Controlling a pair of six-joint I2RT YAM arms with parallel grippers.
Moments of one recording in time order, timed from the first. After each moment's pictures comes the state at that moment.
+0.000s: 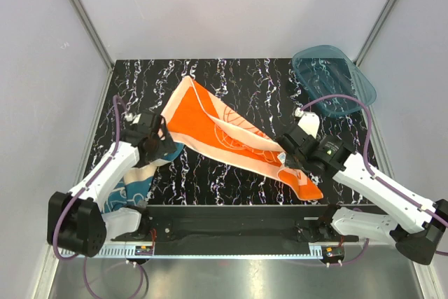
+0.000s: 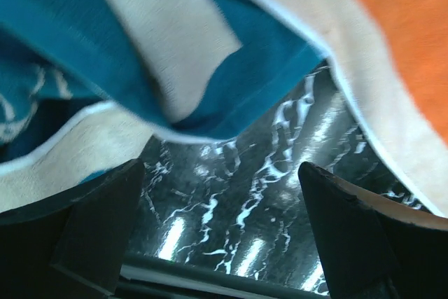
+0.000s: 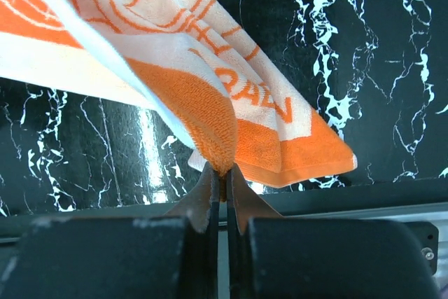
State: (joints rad) left arm -0.28 1.20 0.84 -0.78 -0.21 -0.69; right arm 0.86 1.06 1.08 -1.12 0.51 0.87
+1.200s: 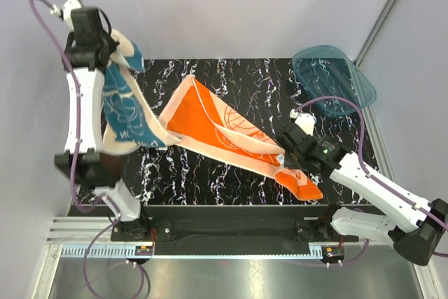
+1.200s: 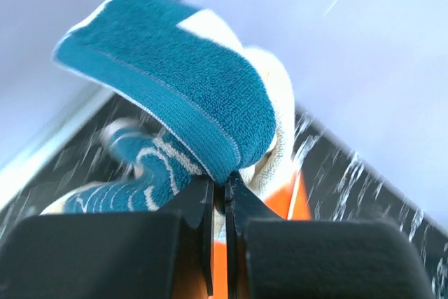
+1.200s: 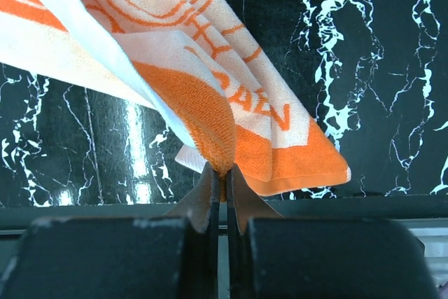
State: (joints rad) left arm 0.09 1.65 2.00 -0.81 -0.30 -0.54; right arm 0.82 1.05 1.02 -1.04 0.45 0.74
